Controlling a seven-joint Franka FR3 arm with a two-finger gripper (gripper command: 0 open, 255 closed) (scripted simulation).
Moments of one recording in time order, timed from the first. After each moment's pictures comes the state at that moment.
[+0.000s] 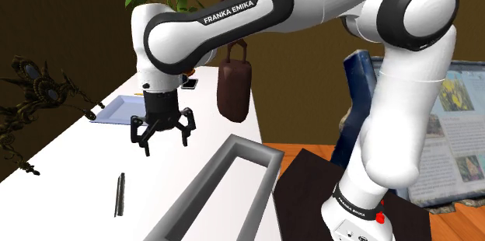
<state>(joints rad) 0.17 0.14 0.44 -1.90 0.16 1.95 0.89</state>
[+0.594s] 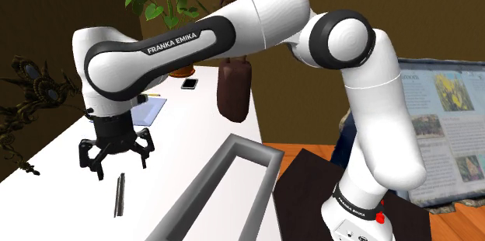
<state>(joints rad) 0.31 0.53 0.43 -1.50 0.02 1.91 1.08</state>
